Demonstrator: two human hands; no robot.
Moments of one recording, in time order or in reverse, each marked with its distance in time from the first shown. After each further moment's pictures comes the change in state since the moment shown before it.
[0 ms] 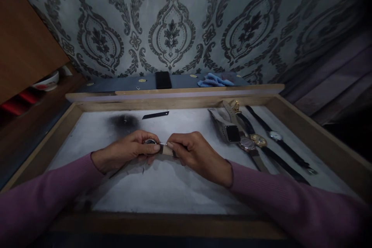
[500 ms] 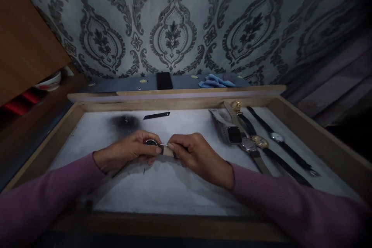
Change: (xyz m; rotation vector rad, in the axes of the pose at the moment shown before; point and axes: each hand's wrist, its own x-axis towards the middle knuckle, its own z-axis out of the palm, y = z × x) left_hand -0.001 0.006 0.003 -0.004 0.033 -0.032; right_hand 0.000 -0.002 -0.001 -0.032 0.000 0.010
